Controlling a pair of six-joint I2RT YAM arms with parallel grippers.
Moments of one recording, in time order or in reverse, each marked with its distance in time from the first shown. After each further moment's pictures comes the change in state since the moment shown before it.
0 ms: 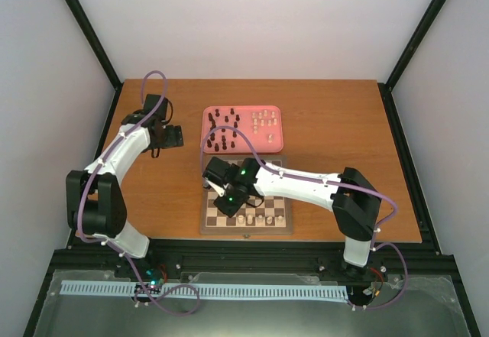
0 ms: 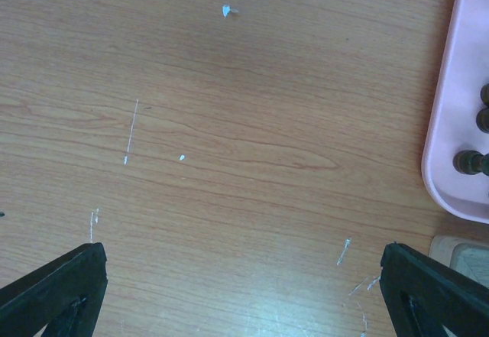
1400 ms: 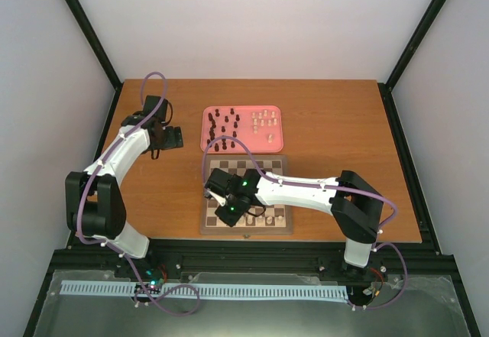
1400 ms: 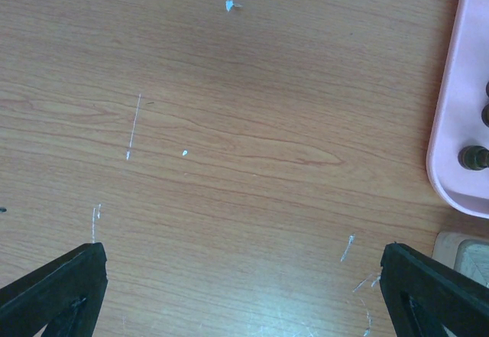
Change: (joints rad) left arm 0.000 -0.017 -0.019 0.005 -0.004 0.000; right arm 0.039 -0.024 -0.130 0.119 -0.031 0.032
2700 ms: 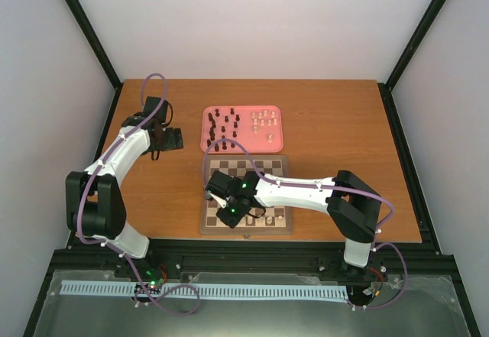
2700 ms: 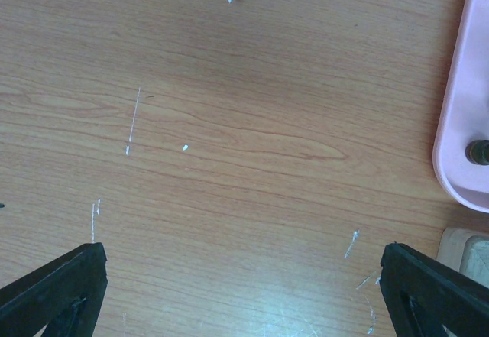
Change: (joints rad) left arm 0.000 0.000 -0.013 0.002 0.000 0.000; right arm 0.000 0.014 -0.029 0.028 0.009 -0.006
